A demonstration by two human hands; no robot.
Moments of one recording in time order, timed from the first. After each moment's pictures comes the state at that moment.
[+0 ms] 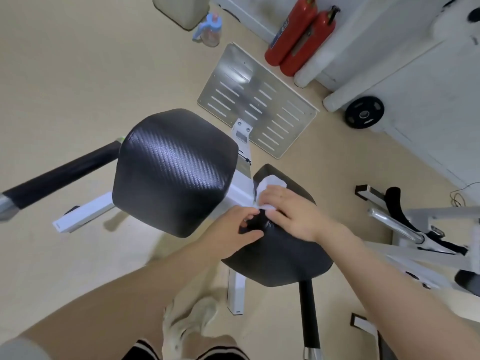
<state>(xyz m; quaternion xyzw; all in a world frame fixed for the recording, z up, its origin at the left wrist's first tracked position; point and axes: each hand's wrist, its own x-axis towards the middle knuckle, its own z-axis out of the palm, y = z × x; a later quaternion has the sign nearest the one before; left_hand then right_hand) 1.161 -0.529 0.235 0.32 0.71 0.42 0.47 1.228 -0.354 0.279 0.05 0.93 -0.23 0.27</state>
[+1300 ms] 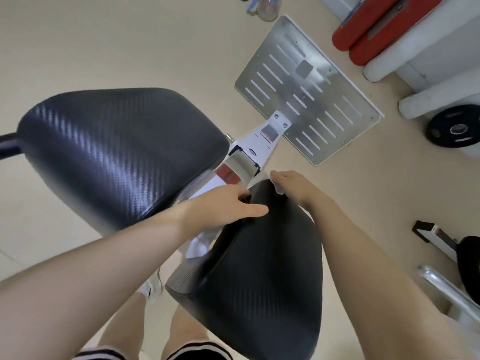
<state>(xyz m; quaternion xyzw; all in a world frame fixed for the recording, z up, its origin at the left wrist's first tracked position) 1.110 -0.393 0.207 0.13 0.77 0.28 0.57 1.153 -0.200 0.143 0.28 0.79 -0.43 0.34</state>
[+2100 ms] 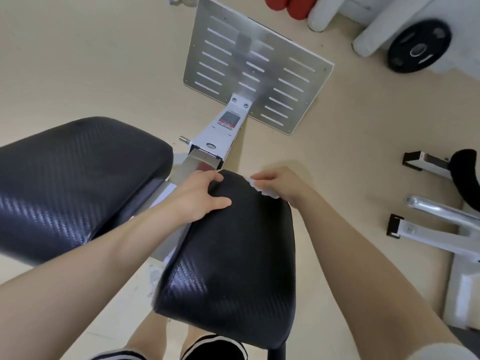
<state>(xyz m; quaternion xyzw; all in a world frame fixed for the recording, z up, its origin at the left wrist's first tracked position) 1.112 -0.347 0.194 0.20 0.82 0.23 0.49 1.221 -0.170 0.143 0.40 0.66 -0.60 0.23</state>
